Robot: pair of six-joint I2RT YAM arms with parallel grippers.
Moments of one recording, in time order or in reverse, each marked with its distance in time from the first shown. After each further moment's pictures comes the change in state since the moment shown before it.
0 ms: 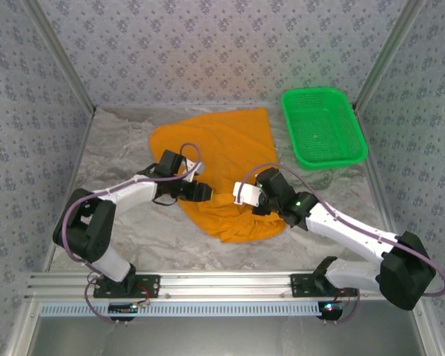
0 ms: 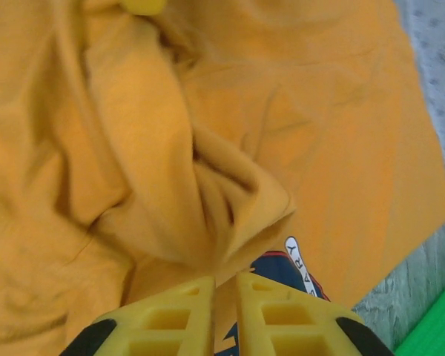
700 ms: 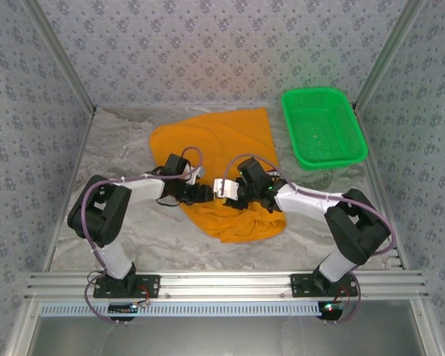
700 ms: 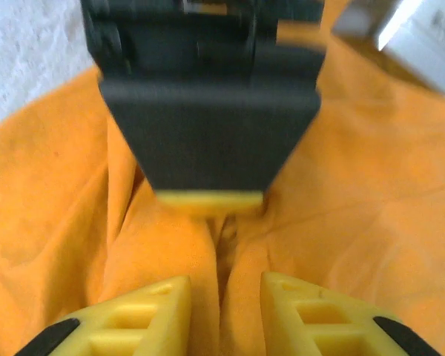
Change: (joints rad) left arm 0.016 0.150 -0.014 0.106 0.039 -0.155; right arm -0.036 0.422 0.095 0.301 -0.351 0.018
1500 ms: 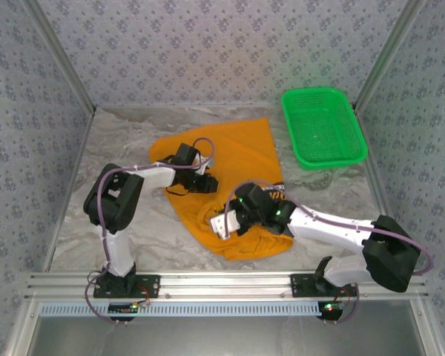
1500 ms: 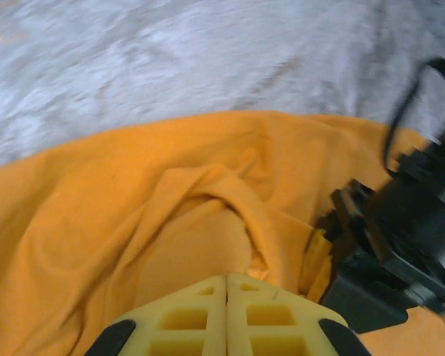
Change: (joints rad) left arm -0.032 0.185 0.228 -0.053 -0.108 0.129; right arm 0.259 -0.279 -0.156 -0.069 0.088 -0.358
